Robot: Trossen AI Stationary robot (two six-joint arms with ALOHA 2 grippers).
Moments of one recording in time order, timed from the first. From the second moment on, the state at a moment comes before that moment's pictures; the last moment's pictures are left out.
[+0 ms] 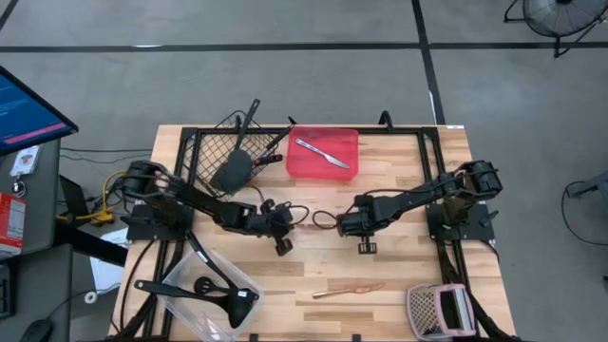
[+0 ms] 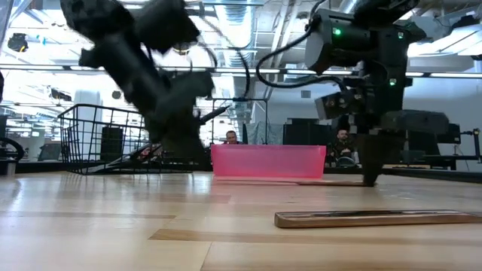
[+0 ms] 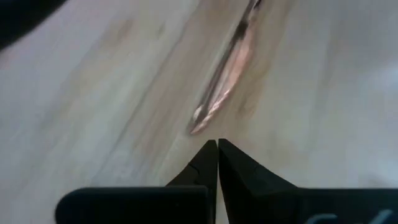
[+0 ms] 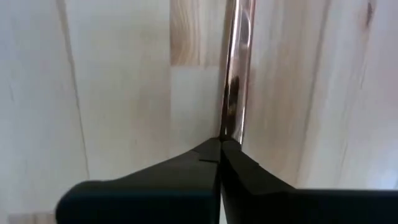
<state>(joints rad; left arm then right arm) -0.19 1.72 0.77 0.09 -0.33 -0.53 0.17 1.73 0.94 -0.71 0.16 0.12</state>
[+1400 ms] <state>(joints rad) -0.18 1.74 0.80 0.21 -0.37 -0.32 0.16 1.69 0.95 -0.69 0.13 0.15</state>
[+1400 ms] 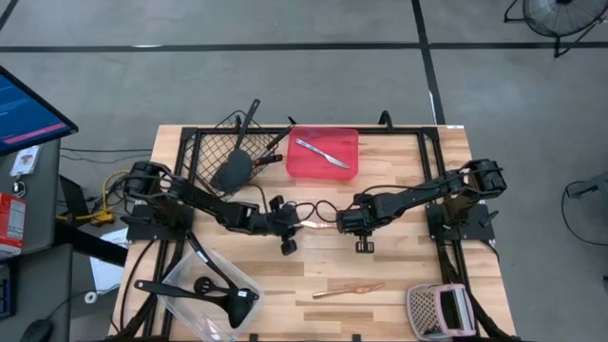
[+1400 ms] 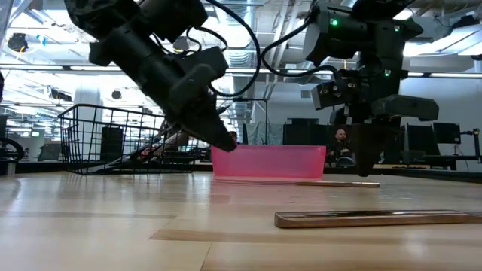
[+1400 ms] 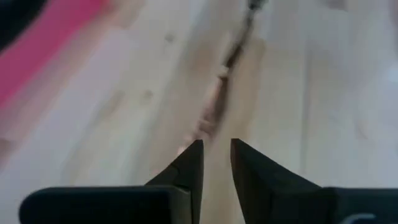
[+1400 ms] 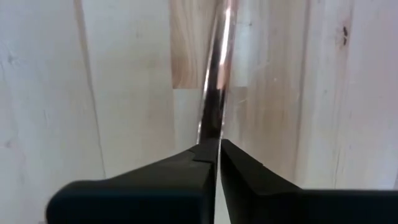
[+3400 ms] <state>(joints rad) -0.09 1.88 0.79 0.18 -0.32 -0.39 0.10 1.67 0.80 -0.54 0.05 0.17</state>
